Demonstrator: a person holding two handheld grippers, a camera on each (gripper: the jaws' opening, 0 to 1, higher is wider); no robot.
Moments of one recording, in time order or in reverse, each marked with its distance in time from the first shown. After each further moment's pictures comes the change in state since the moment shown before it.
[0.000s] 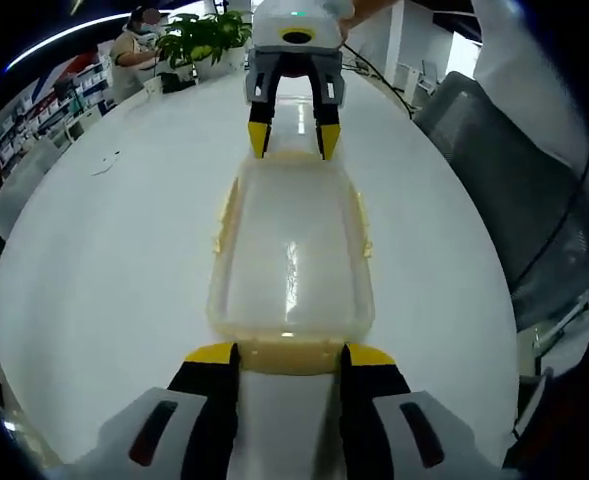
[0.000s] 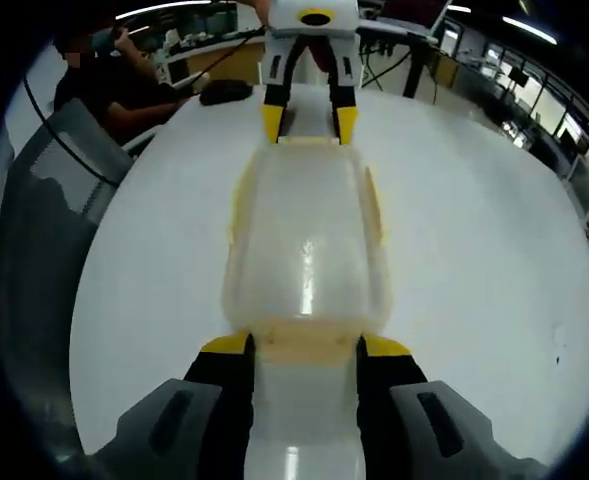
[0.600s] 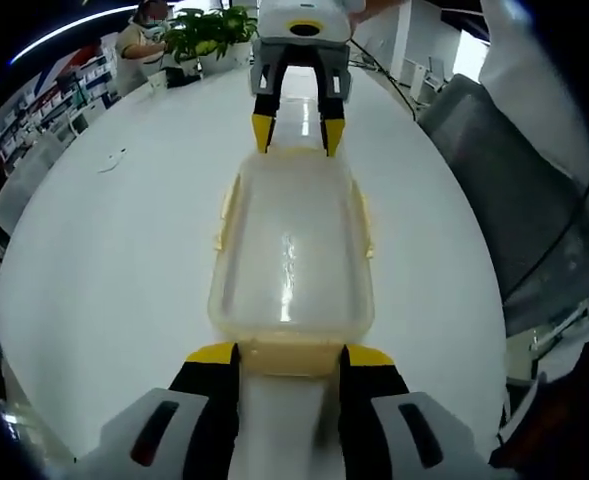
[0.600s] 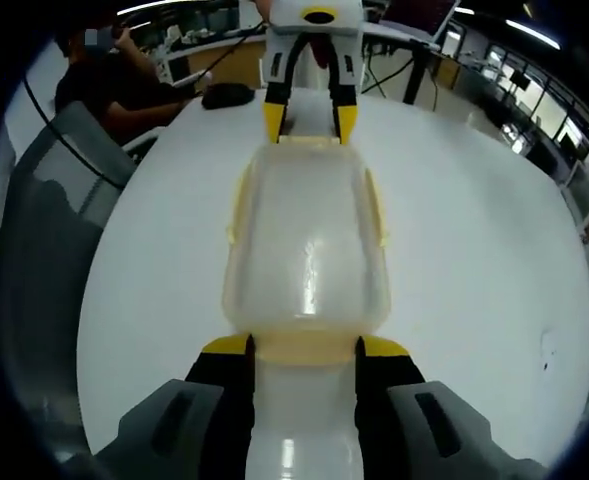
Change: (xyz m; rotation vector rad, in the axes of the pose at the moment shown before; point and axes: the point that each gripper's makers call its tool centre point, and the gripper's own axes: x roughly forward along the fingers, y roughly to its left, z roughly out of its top) left arm -0.025 -0.003 0.009 -0.016 0.042 0.015; right arm -0.019 0.001 0.016 -0.016 0.007 -0.012
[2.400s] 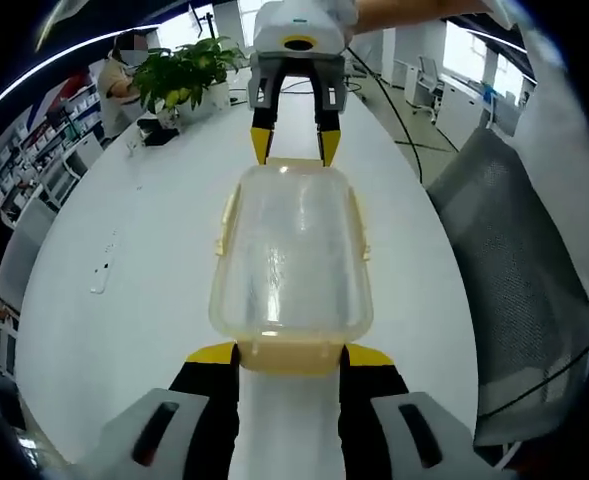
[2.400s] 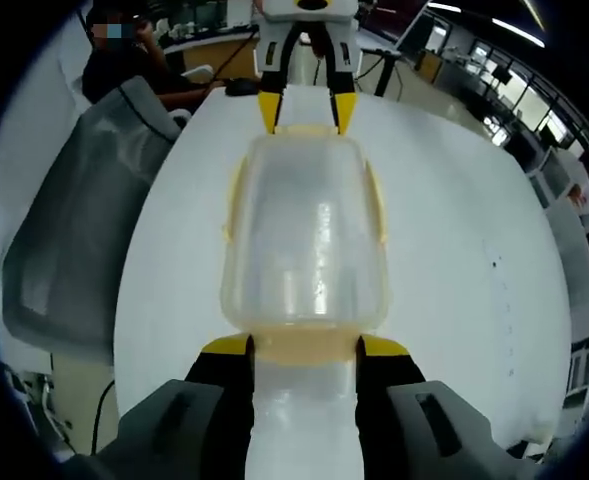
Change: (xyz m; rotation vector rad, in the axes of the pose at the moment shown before) left arm 0.034 -0.019 0.184 0.089 -0.053 0.036; right arm -0.136 0.027 -0.125 0.026 0.042 -0.084
